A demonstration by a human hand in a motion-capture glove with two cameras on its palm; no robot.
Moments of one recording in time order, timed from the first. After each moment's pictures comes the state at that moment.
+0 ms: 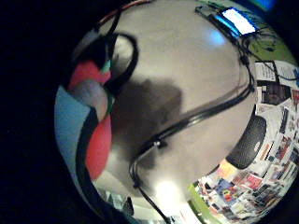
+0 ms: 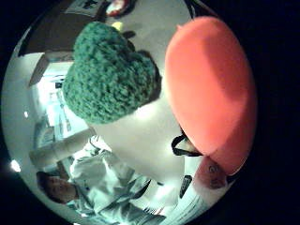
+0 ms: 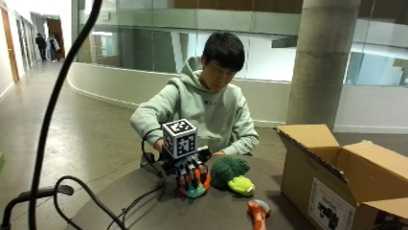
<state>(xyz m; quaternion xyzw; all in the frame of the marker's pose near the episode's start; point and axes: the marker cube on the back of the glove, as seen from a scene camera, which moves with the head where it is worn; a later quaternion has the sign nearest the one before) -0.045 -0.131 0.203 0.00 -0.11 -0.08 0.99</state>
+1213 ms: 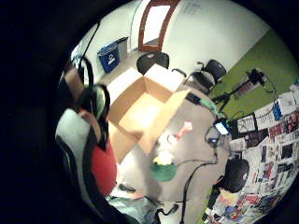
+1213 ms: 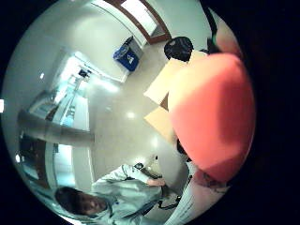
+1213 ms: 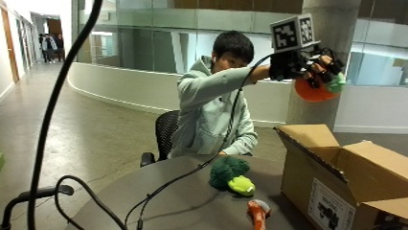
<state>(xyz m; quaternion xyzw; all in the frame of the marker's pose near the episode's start) -0.304 -0.206 -0.175 0.20 -0.15 -0.18 0.95</state>
